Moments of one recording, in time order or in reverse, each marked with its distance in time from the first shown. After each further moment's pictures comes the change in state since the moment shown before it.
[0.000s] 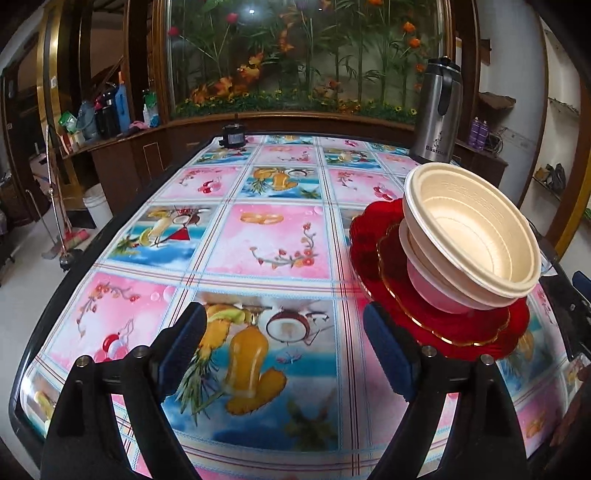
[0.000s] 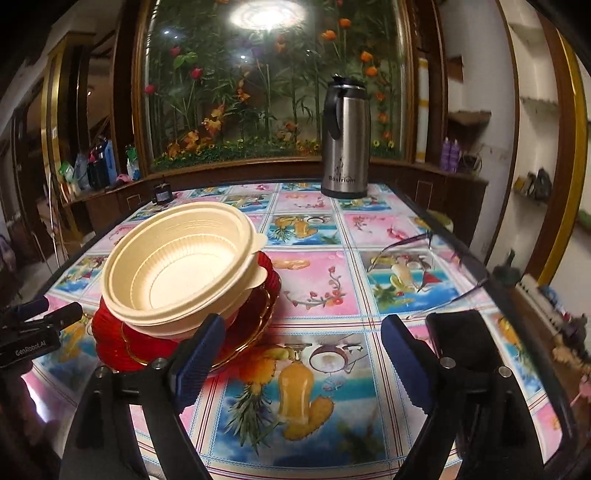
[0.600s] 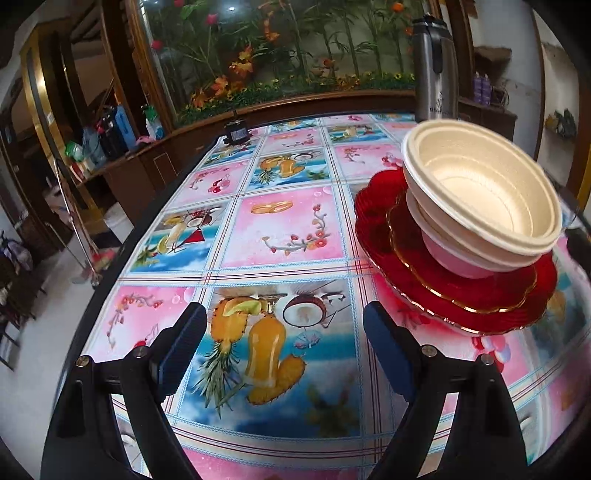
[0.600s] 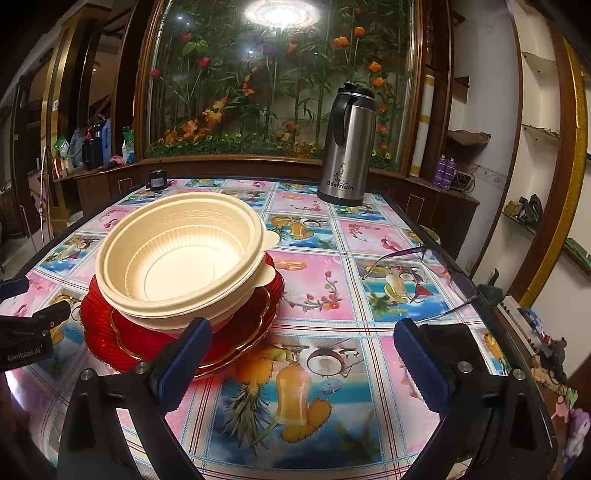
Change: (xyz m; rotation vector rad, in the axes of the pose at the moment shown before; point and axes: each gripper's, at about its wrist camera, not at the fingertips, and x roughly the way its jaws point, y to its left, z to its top) left arm 0.002 -0.023 -0.005 0.168 0.057 0.149; right arm 0.002 0.019 0.000 -0.084 -0.003 -0.075
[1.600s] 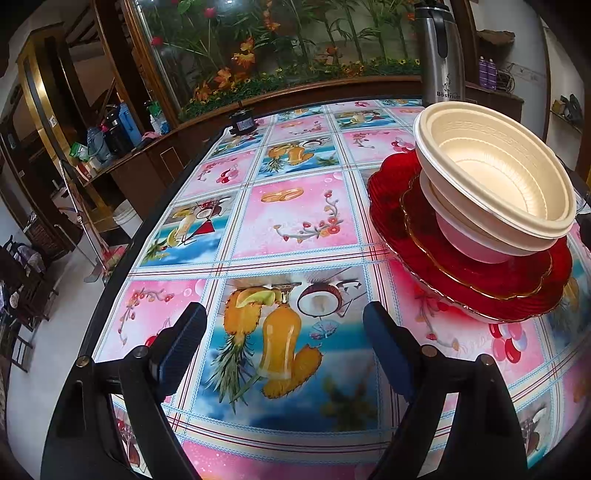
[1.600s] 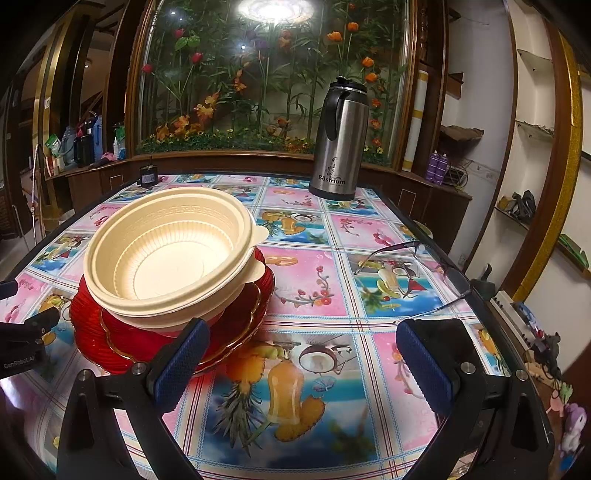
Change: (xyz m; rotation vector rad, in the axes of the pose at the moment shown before) left arm 0.004 0.005 0.000 0.019 0.044 0.035; right arm 0.004 -0.003 0.000 0.009 0.018 -0.026
